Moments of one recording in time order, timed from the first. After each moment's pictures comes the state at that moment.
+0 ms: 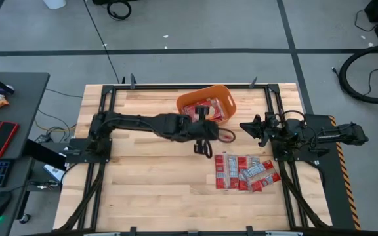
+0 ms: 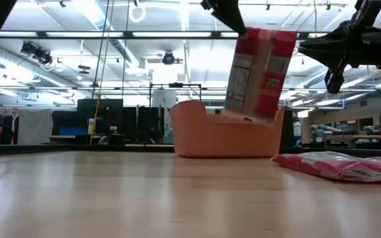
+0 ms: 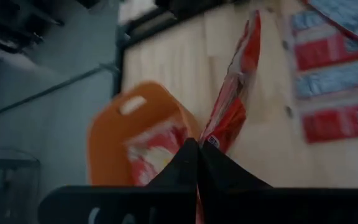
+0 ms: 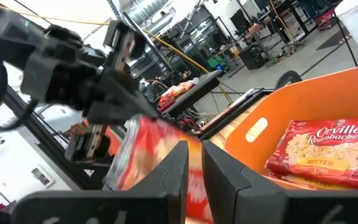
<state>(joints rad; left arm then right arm) -0.09 2.02 2.02 -0.80 -0.50 0.30 -0.01 0.21 0.01 0.37 0.21 0.61</state>
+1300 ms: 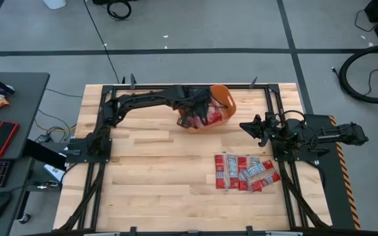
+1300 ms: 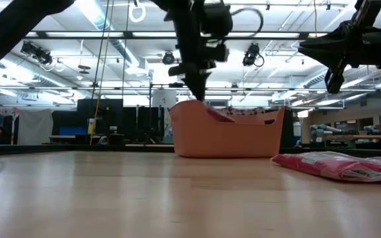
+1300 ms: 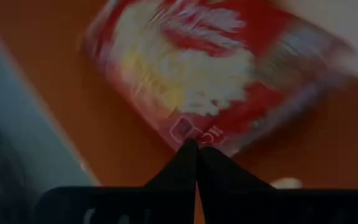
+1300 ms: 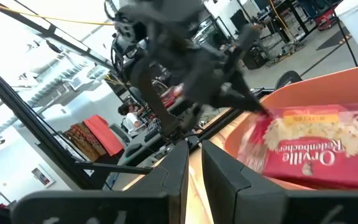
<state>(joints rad) 0.25 2.15 2.02 -1.07 -0.28 0.71 -0.01 0.21 0.01 0.37 0.21 0.61</state>
